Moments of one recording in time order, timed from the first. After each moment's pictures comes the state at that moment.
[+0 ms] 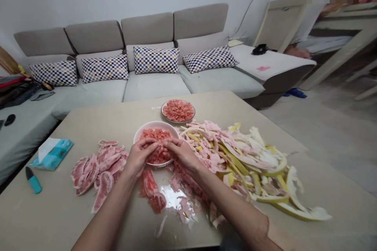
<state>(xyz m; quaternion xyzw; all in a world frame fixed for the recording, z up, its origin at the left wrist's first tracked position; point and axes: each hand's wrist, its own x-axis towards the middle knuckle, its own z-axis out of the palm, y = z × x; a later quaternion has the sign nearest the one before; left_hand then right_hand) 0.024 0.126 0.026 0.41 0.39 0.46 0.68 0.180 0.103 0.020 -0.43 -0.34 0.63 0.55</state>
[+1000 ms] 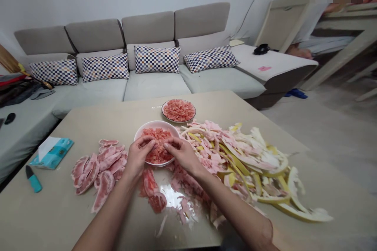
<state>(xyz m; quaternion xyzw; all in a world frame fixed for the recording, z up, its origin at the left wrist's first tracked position) 0.024 0.129 0.024 0.42 0.40 0.52 0.63 0.187 0.100 0.021 -0.50 -0.54 0.44 0.51</state>
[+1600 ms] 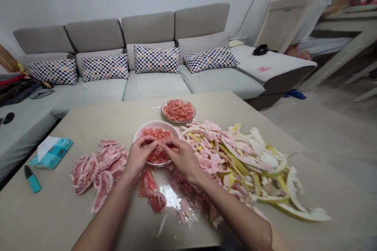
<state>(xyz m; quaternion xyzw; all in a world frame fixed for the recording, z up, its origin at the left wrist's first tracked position) 0.025 0.123 0.035 0.50 0.41 0.48 0.59 0.177 0.090 0.031 -0.52 -0.63 0.27 0.51</state>
